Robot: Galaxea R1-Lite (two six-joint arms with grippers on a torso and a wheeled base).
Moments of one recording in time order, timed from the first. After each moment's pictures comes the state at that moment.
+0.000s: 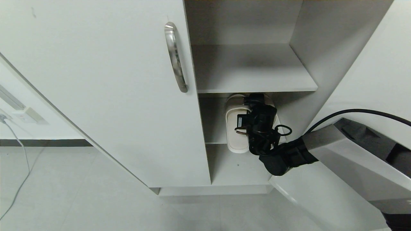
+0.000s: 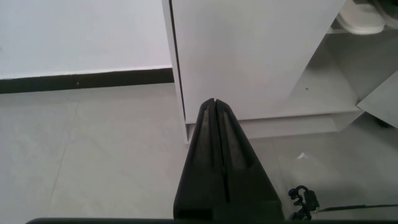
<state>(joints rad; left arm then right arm) 0.00 0.00 0.00 0.01 -0.02 0.03 0.62 2.37 -1.52 -0.97 -0.66 -0.05</state>
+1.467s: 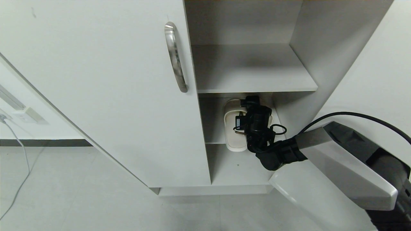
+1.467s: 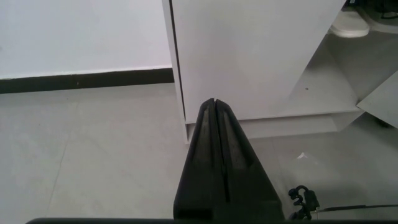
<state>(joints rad) 0.00 0.00 0.00 0.01 -0.02 0.03 0.59 2.46 -1.66 -0.87 -0.62 -0.05</state>
